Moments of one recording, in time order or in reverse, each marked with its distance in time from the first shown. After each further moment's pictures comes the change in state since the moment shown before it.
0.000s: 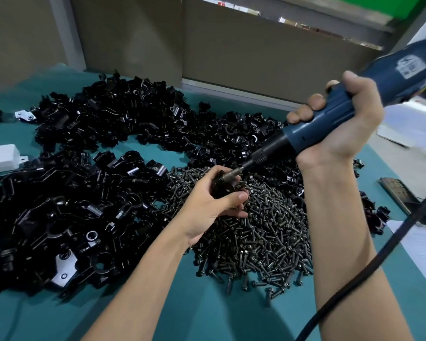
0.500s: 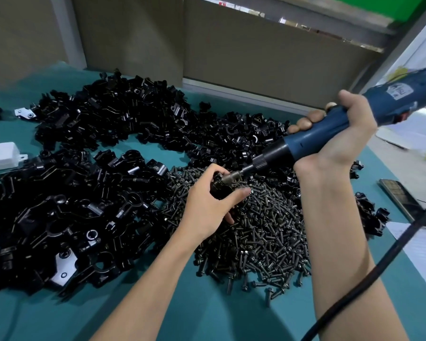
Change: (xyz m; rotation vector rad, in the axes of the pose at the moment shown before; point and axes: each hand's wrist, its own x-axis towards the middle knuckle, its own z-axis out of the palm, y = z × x) left_hand 0.001 -0.008 0.002 0.525 0.238 0.132; right_hand -0.002 0.005 -0.007 0.069 0.200 0.072
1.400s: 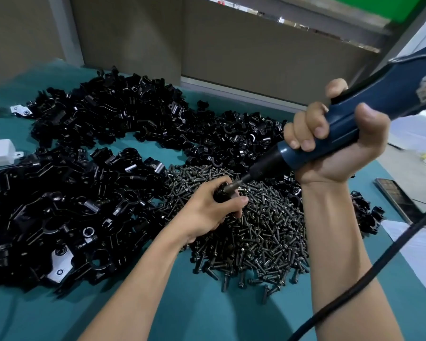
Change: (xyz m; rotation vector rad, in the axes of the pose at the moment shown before) left_hand 0.003 -0.003 -0.009 -0.171 -0.368 -0.121; right_hand -0.008 -0.004 -0.009 0.138 -0.804 0.050
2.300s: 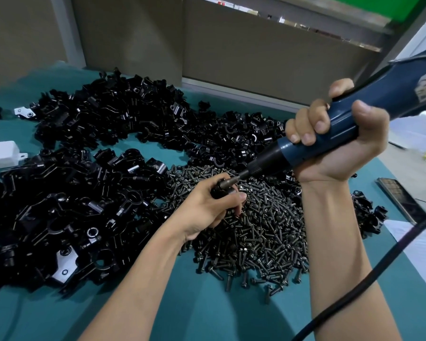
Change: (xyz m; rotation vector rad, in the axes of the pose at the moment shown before) left_hand -0.001 0.000 -0.006 -0.145 -0.039 0.028; right_hand 0.001 0.002 0.001 -0.037 0.041 -0.032
